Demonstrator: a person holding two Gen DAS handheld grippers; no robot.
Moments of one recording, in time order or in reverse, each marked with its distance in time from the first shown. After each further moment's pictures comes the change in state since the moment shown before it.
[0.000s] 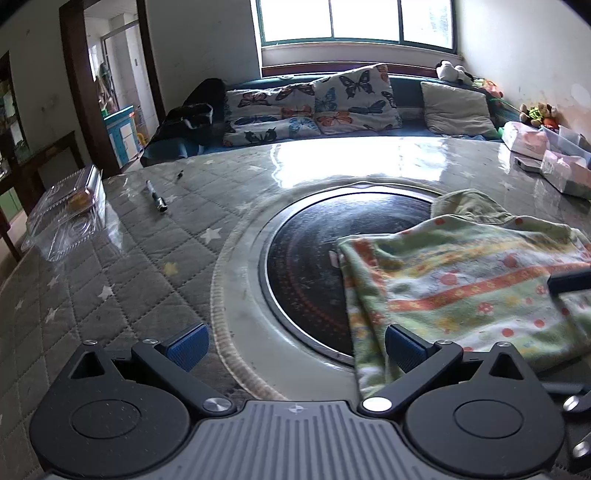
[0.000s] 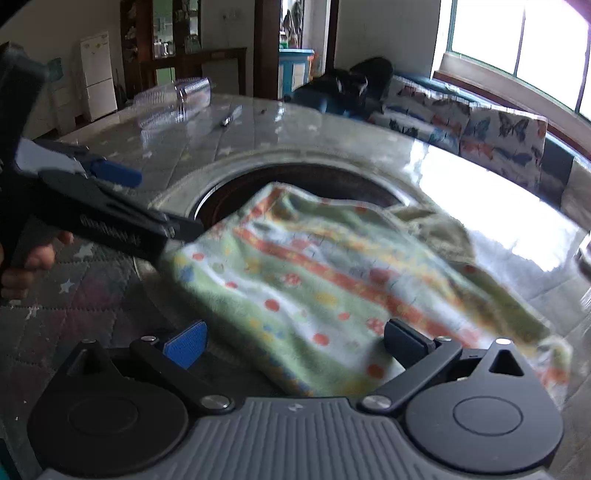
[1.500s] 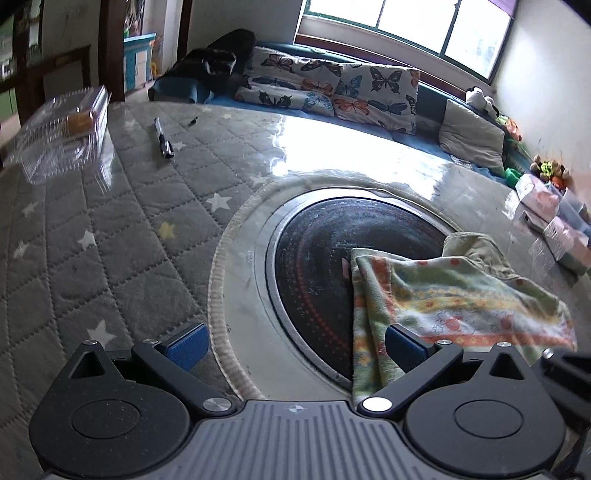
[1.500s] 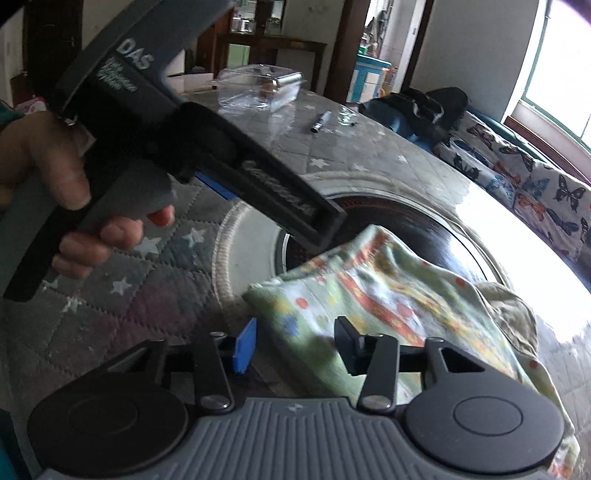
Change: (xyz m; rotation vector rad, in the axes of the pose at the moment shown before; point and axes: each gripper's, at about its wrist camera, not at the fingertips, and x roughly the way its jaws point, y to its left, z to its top) left arm 0.017 0.039 0.019 -0.291 0.120 -0.145; right arm 0.013 0.068 0.038 -0.273 -0.004 0.091
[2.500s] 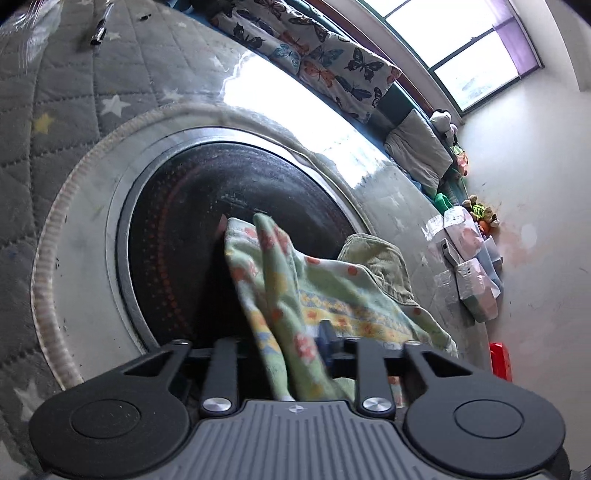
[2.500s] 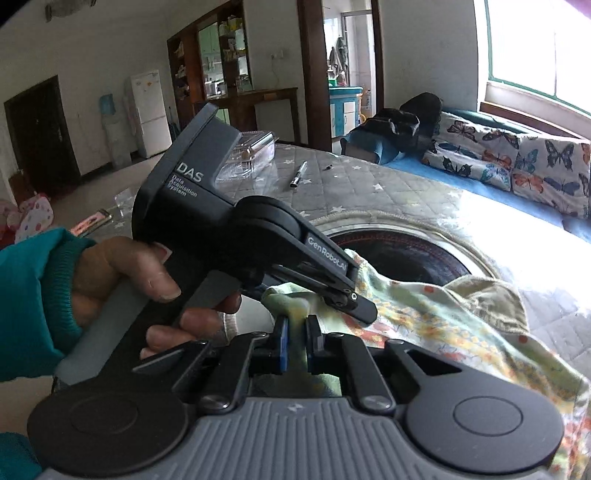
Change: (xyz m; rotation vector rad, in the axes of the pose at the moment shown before) left arm 0.041 -0.019 0.007 -0.301 0.154 -0.353; right arm -0.055 -0.050 -0.015 0.263 -0.167 0.098
